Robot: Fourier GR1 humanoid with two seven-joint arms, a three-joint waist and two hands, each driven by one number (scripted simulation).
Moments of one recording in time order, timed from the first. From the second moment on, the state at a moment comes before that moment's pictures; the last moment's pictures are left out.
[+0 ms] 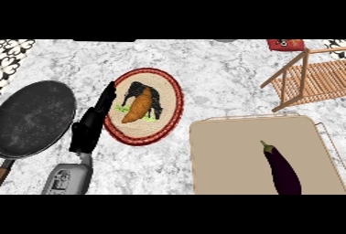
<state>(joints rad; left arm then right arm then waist) -0.18 0.05 -0.01 -1.43 -0.18 -0.04 0.00 -0.81 -0.81 -0.50 -0.74 0.25 -0.15 -0.27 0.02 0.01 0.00</state>
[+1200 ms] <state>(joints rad) -0.19 0.06 0.00 -1.45 -0.16 -0.05 0.03 -0.93 -0.95 -0.60 -0.43 0.14 -0.05 -0.27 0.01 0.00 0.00</state>
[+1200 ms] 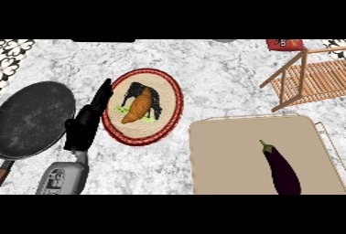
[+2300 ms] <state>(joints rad) -0.15 0.06 0.01 -1.49 -0.16 -0.04 0.04 -0.67 -1.38 -0.83 -0.16 -0.05 0.27 -0.08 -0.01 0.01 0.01</state>
